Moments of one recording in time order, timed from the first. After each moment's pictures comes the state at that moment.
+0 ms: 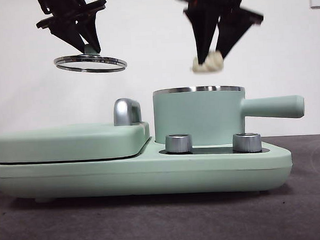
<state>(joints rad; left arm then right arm) -0.24 1.94 2.11 -0.87 0.16 0.13 0.51 1.84 1.89 -1.27 -0.10 0.11</state>
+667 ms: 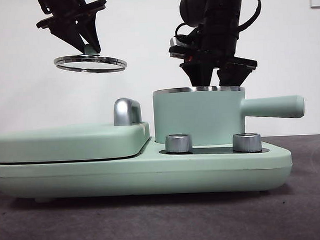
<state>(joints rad) -0.24 1.94 2.11 -0.87 0.16 0.13 0.48 2.01 1.89 -1.24 -0.10 0.08</state>
